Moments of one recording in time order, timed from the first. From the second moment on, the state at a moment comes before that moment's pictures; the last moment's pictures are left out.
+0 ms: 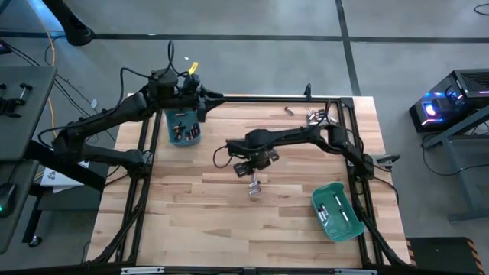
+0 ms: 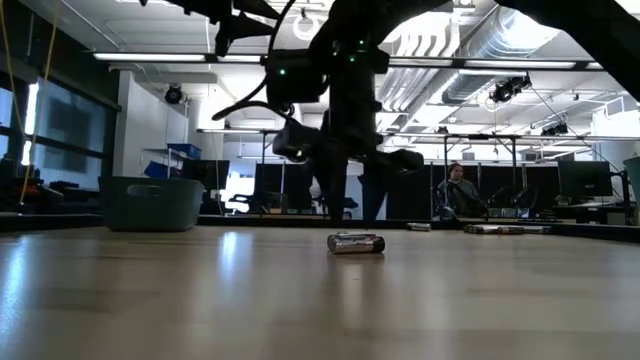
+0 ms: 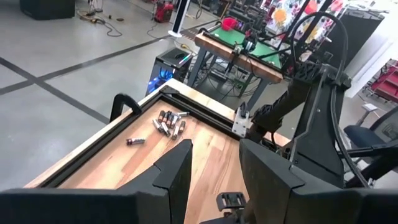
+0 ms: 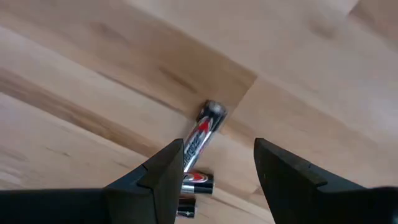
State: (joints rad) left arm 0.51 1.15 1.10 -0.19 0.26 -0.29; right arm -0.07 2.25 1.81 -1.10 -0.18 1.00
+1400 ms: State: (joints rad) left arm 0.52 1.14 1.10 -0.08 0.14 -0.21; right arm 0.19 1.21 1.04 -0.90 -0.25 1.19
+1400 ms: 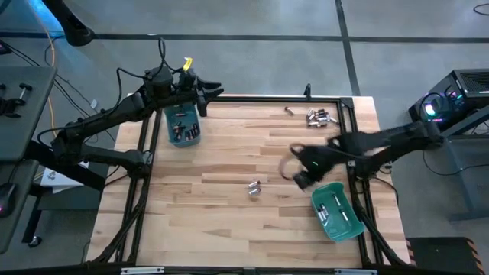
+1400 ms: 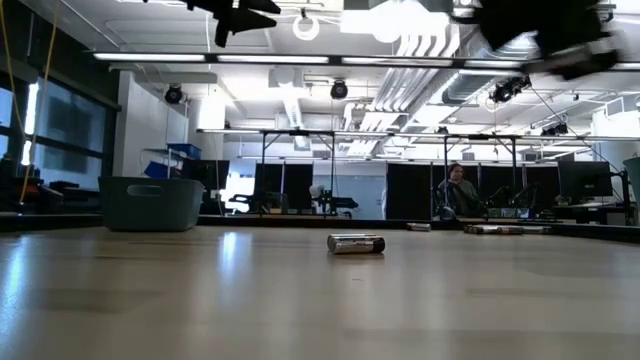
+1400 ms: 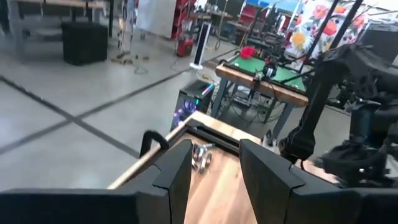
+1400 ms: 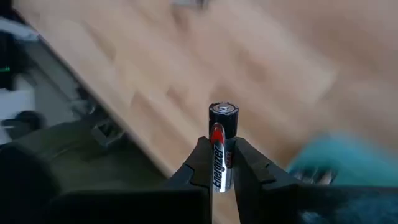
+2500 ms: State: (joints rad) left arm 0.52 1.14 1.10 -0.01 0.07 -0.14; right arm 0.65 1.09 0.52 -0.71 -0.22 1.89
